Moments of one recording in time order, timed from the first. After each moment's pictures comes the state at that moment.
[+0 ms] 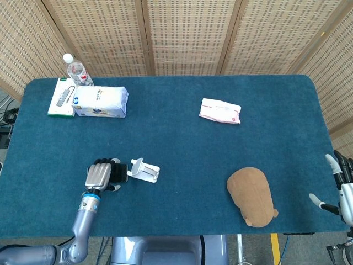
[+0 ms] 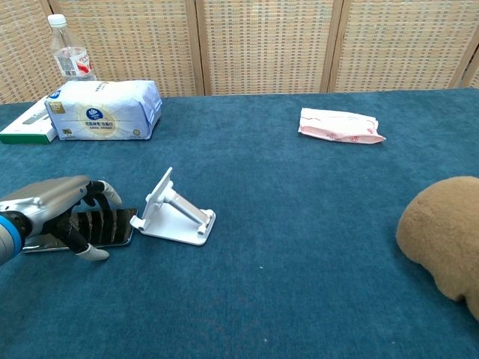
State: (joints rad) left arm -0.54 -1.72 -0.11 -1.52 0.83 1.22 0.60; right arm 0.04 -1.10 0.09 -1.49 -1.55 1.59 0.24
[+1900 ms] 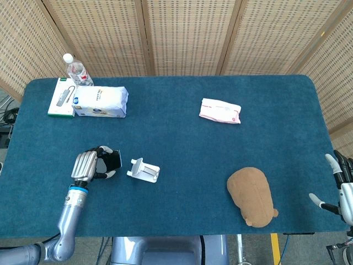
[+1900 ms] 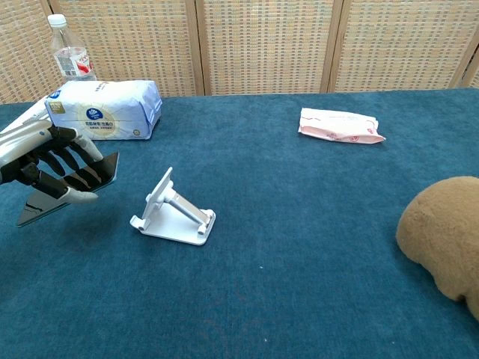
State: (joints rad) left arm -0.47 -1.59 -0.20 -1.59 1.04 1.21 0.26; right arm 0.04 -1.10 0.09 -1.49 -1.54 1.58 0.24
